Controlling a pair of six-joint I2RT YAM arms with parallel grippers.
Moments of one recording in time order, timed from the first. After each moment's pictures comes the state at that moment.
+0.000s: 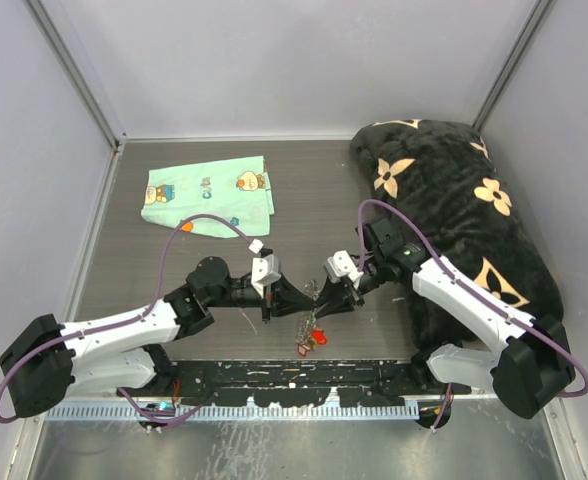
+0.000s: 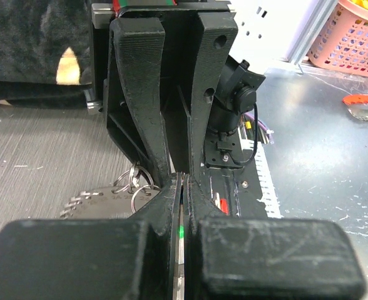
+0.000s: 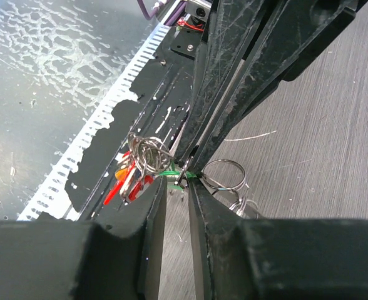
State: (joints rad) left arm -0.96 1.08 0.49 0.61 0.62 -0.17; right arm 0.58 1.17 0.84 -0.72 -1.27 -1.08
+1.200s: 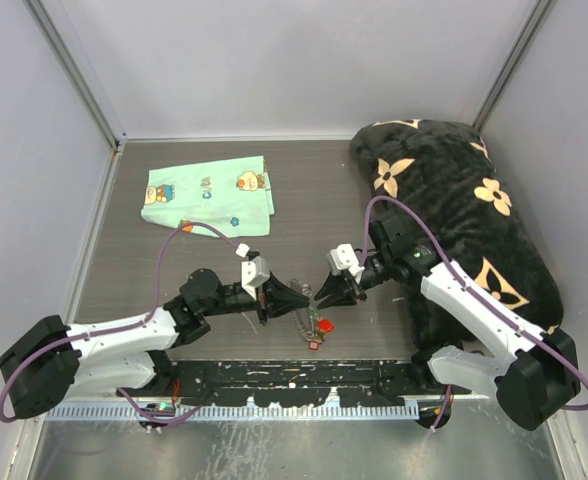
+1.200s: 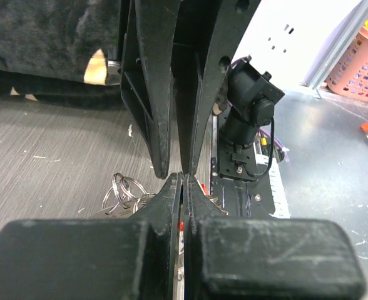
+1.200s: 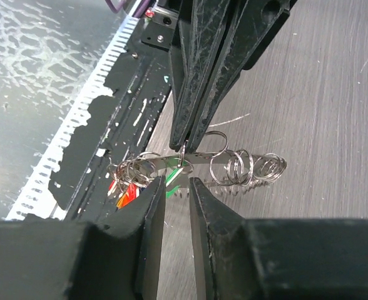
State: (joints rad) left arm -0.96 1.06 0.36 0.80 0.52 -0.23; right arm 0.53 1.11 0.84 -0.66 -1.21 -0.96
